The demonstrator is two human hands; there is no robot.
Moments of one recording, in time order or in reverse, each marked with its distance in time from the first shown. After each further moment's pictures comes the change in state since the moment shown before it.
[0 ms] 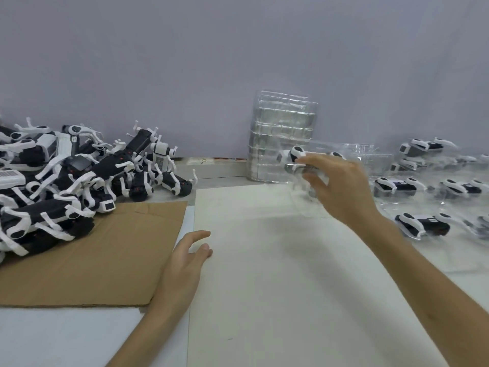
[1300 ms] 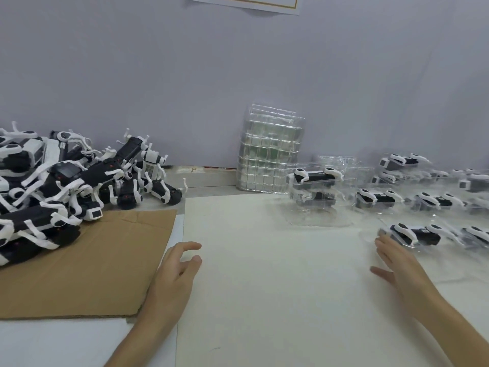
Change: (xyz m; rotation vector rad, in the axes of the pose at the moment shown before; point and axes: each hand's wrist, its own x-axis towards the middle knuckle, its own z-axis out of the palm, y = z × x) left_hand -0.004 -0.002 0.002 0.075 -0.019 0.041; right_hand -0.118 0.080 -0.043 0.747 0.086 1.048
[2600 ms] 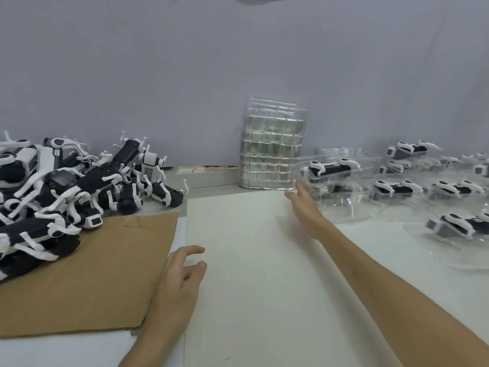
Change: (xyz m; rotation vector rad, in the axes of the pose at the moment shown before) left_hand 0.001 0.000 0.000 0.024 -0.011 -0.006; right_hand 0.077 -0.014 0.180 -0.229 -0.299 -0.199
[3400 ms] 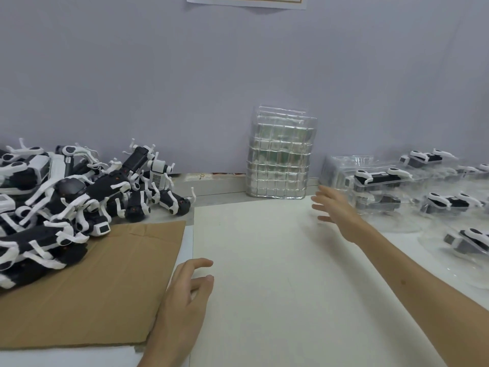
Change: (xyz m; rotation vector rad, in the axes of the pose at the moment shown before) left_hand 0.010 -0.010 0.003 0.036 0.019 0.099; right_hand 0.021 0.006 -0.053 0.125 -0.032 0.086
